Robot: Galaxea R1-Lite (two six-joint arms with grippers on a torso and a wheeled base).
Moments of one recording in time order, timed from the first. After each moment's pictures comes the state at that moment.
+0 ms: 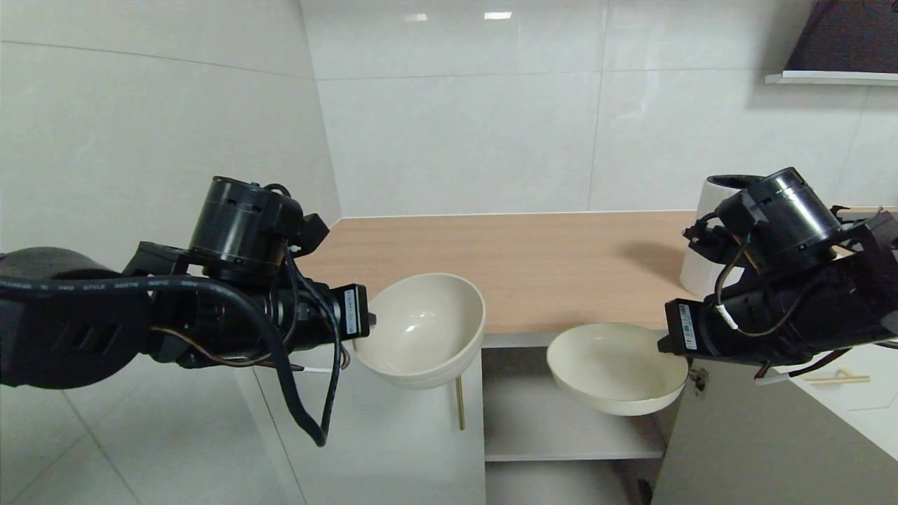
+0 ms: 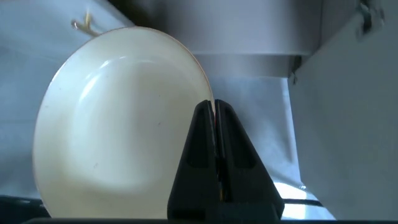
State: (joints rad) left arm -0.44 1.66 -1.04 0.06 0.01 -0.46; right arm 0.50 1.62 -1.18 0.42 -0.11 0.47
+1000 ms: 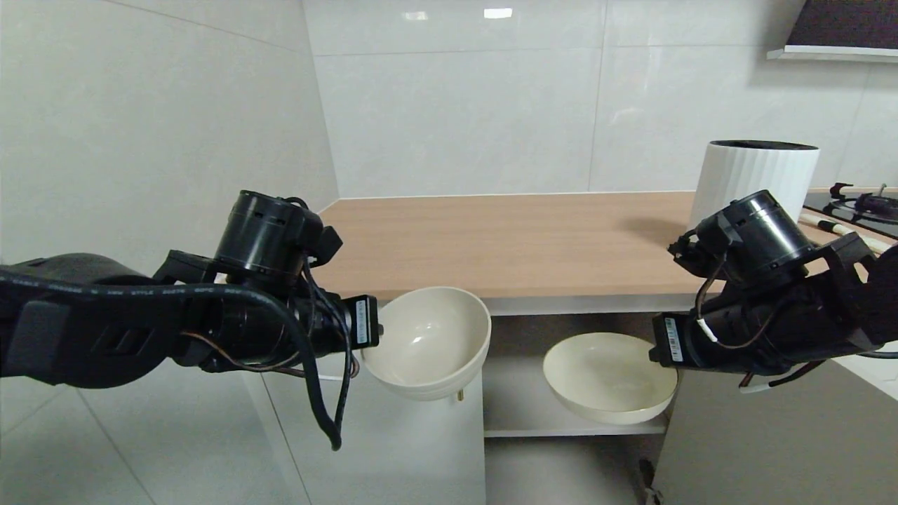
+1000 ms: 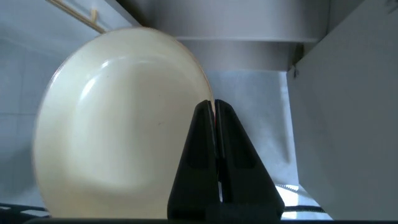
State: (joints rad) left arm -0.45 1.70 -1.04 0.06 0.01 -0.46; right arm 0.50 1.66 -1.13 0.35 -0.12 0.45
